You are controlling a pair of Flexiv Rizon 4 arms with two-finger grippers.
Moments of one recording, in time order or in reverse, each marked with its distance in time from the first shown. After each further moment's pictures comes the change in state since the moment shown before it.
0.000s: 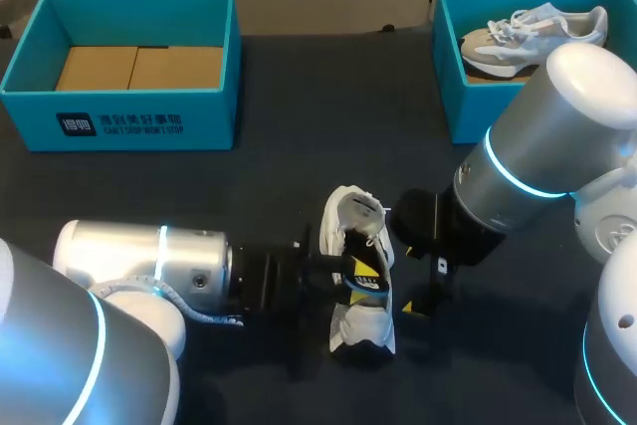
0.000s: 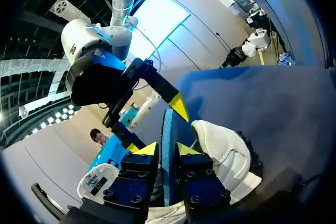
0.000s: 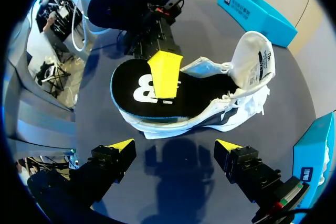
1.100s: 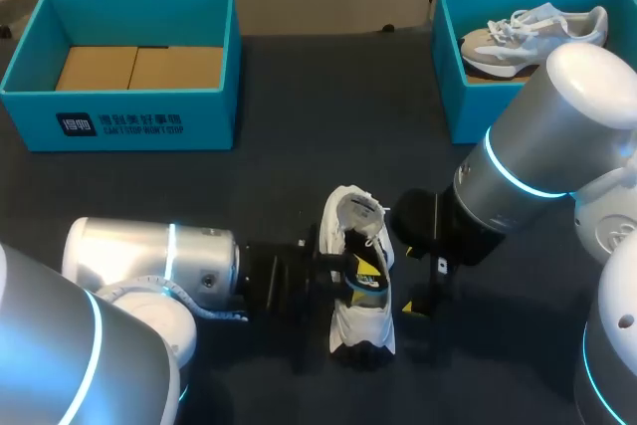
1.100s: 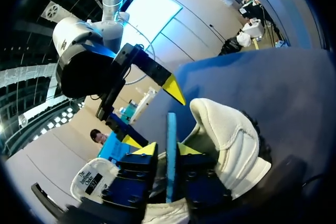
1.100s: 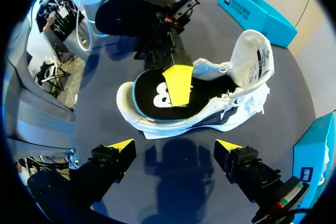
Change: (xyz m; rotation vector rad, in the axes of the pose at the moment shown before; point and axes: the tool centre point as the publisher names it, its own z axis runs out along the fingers) left arm 0.001 0.019 0.008 -0.040 0.015 0.065; right arm 0.000 0.000 0.000 0.000 0.000 0.000
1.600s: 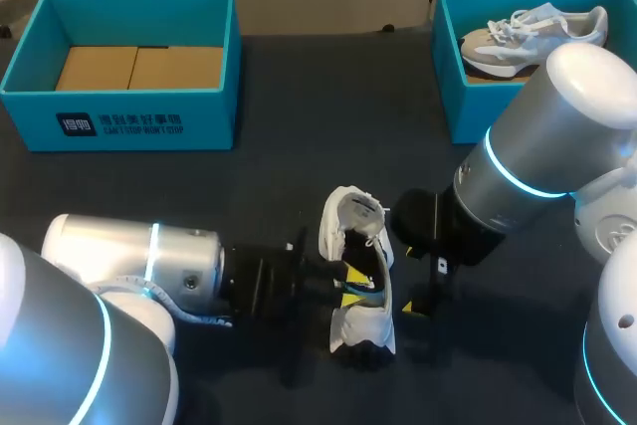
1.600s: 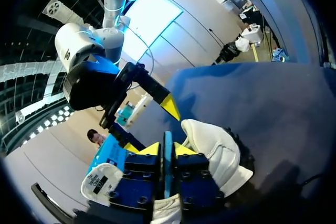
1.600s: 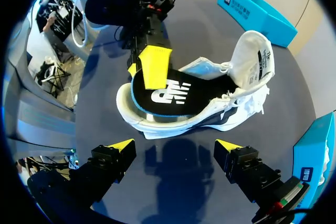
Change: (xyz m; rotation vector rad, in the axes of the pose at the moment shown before) left arm 0.005 -0.020 -0.021 0.008 0.030 -0.021; right arm 0.000 0.000 0.000 0.000 0.000 0.000
